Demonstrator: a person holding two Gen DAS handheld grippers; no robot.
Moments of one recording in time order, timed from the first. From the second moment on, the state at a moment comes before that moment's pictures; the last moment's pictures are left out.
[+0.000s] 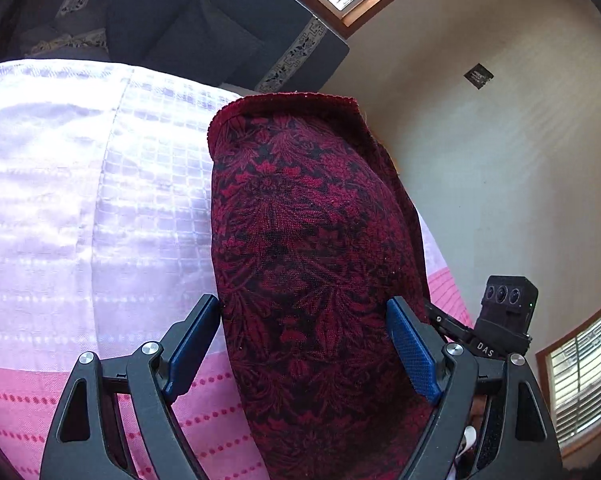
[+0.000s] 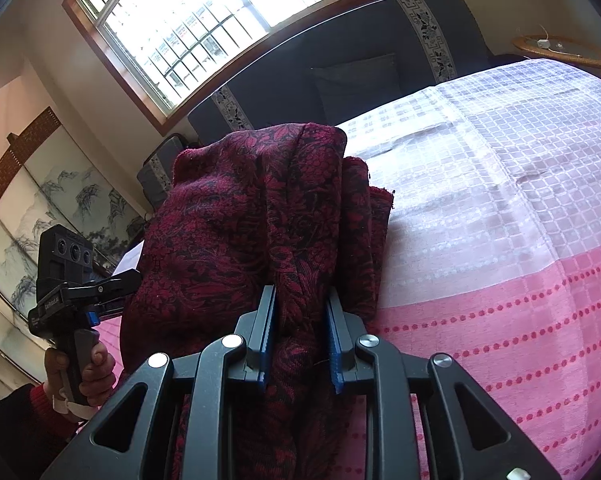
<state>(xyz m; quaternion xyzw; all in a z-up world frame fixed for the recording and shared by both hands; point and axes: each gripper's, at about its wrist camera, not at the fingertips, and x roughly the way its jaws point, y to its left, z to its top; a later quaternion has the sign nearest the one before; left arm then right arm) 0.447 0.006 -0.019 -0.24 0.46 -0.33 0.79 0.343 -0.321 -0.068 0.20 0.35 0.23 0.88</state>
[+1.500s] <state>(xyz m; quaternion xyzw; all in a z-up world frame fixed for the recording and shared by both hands) 0.381 0.050 -0.035 -0.22 0.42 -0.28 0.84 0.419 -0.256 -0.036 0.22 0.42 0.31 0.82</state>
